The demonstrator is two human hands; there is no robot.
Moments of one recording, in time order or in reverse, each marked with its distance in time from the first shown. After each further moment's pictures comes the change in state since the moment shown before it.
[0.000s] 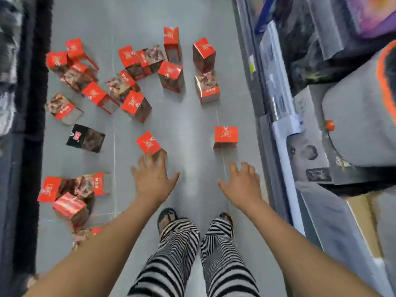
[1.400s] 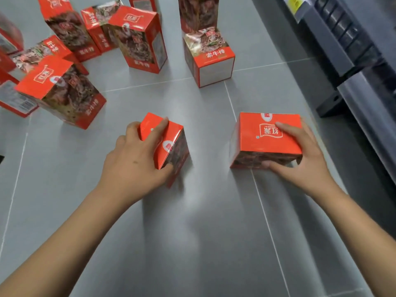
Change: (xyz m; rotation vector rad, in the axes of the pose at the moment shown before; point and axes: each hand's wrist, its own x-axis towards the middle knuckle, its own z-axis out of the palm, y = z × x) left_hand 0.245 0.005 0.265 -0.109 0.151 0.229; right_hand 0.347 0.138 0.238 0.686 0.654 -0.491
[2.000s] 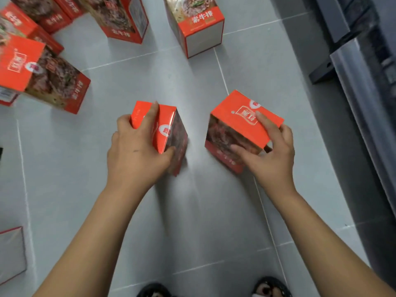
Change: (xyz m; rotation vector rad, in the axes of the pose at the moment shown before) left_hand -0.010 0.030 -0.029 -0.155 -0.069 -0.169; right_hand -0.031 -0.076 0.036 0.111 0.219 0.425
